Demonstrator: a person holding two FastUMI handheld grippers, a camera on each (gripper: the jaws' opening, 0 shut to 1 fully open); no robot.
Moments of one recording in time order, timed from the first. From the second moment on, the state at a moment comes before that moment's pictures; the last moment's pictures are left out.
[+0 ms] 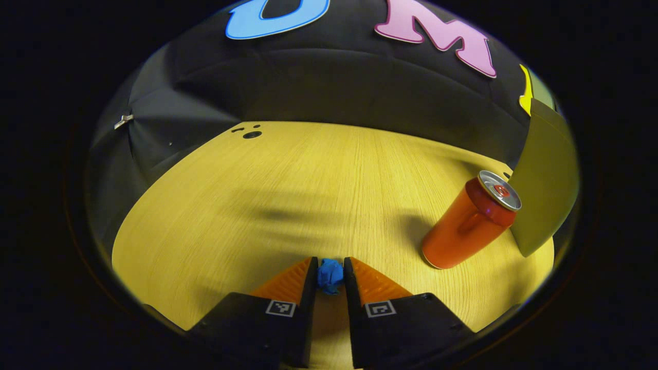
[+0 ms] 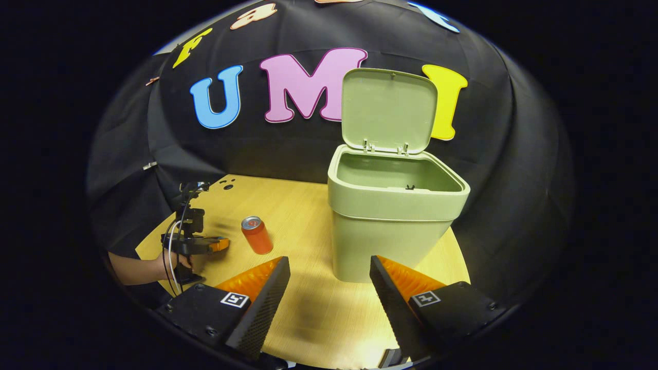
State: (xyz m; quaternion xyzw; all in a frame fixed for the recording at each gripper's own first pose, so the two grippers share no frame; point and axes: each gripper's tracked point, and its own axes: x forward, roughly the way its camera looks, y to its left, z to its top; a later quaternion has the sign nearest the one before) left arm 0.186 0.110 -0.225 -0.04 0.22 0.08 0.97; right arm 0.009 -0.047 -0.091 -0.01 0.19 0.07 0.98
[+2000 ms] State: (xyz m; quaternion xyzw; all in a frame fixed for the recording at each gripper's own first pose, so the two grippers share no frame) left arm 0.146 -0.315 0.058 0.08 0.04 -0.34 0.94; right arm 0.015 -0.128 -0.139 0.02 0.18 0.03 0.98
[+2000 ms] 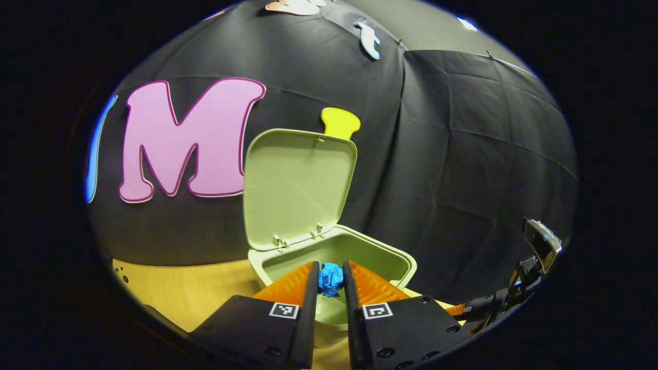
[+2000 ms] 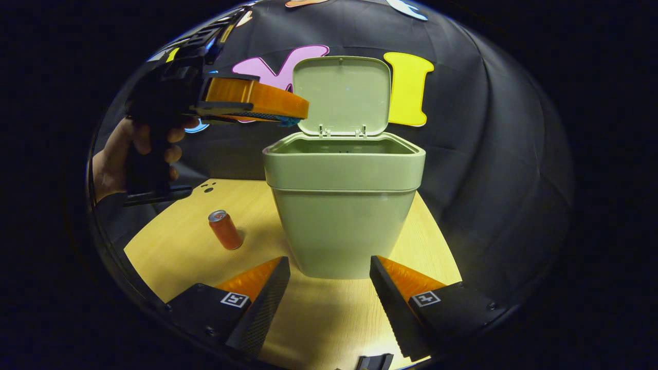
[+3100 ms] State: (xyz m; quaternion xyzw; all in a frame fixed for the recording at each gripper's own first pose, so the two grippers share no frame) left arm 0.139 -0.193 0.081 0.08 -0.03 -0.21 0.97; right arm 0.019 -0.095 -0.134 0.01 0.18 0.06 0.98
